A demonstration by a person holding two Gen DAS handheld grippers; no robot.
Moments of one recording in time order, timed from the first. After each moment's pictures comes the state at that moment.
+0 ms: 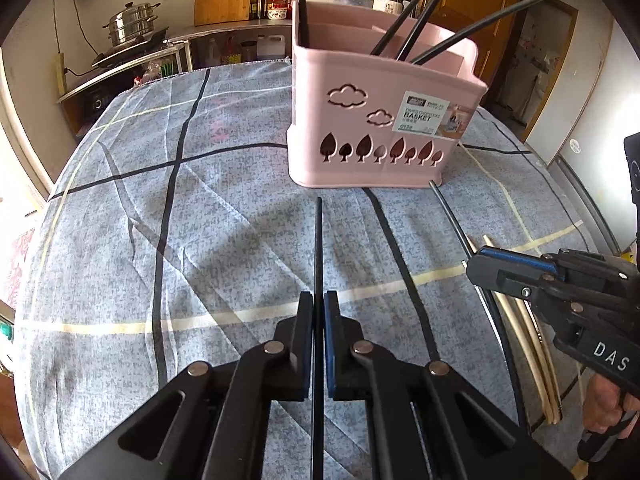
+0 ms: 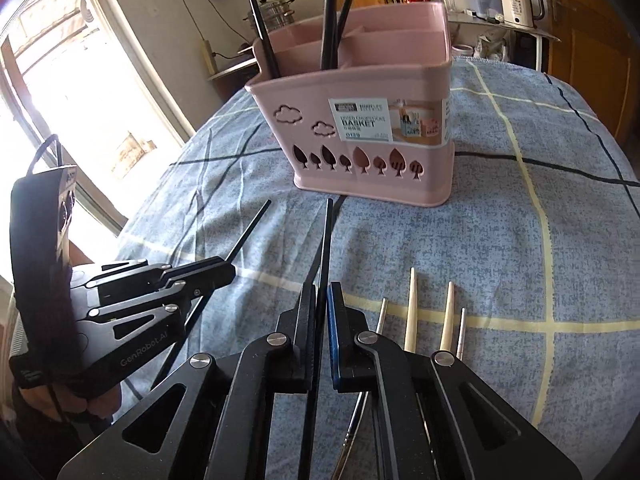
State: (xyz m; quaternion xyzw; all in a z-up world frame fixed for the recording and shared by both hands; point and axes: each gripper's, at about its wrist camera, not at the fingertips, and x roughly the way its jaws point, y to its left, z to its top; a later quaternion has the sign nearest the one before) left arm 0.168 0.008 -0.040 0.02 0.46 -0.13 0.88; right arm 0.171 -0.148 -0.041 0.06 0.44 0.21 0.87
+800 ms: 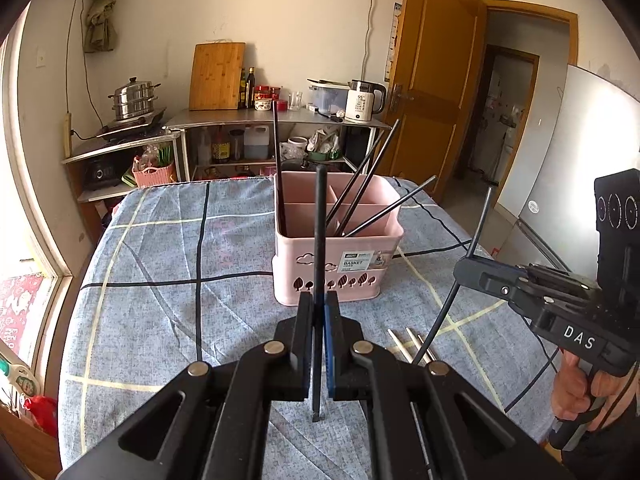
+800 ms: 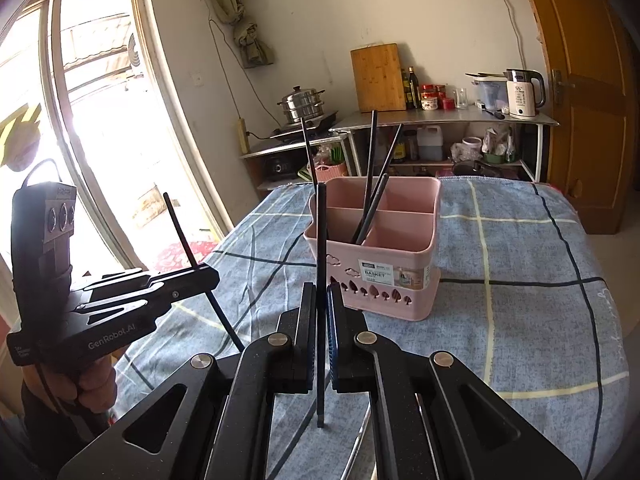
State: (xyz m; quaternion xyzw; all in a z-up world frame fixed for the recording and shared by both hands) left arm 0.127 0.019 0.074 -0.01 0.33 -0.16 0.93; right arm 0.139 -0.166 0.061 0.06 0.30 0.23 0.92
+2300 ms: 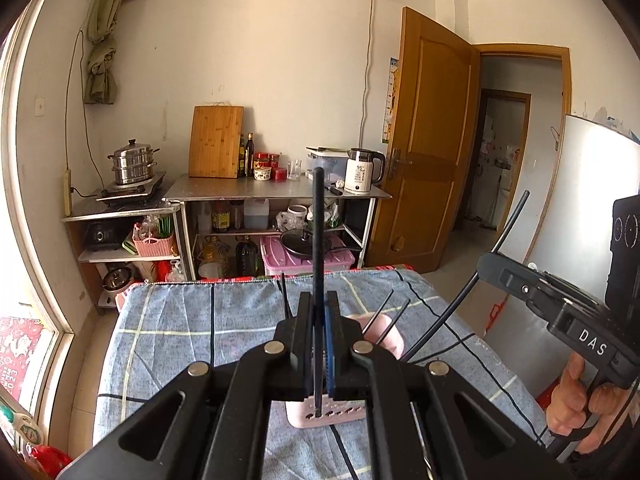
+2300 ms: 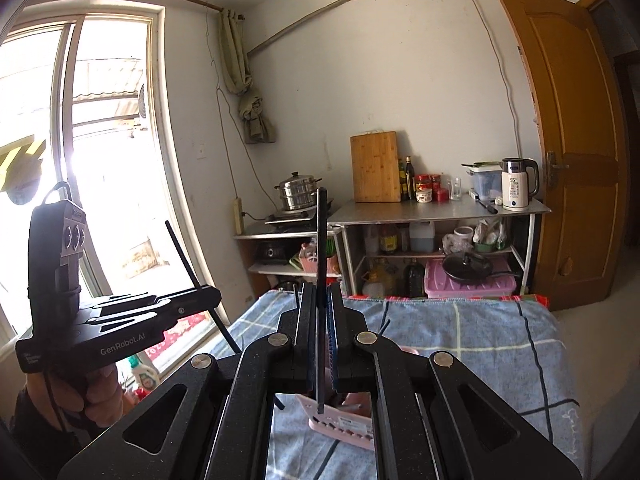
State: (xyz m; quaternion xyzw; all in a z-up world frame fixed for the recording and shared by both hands) left arm 0.197 0.026 0.179 -0.02 0.23 -0.16 0.96; right arm 0.189 -0.177 0.166 0.06 0.16 0.21 0.96
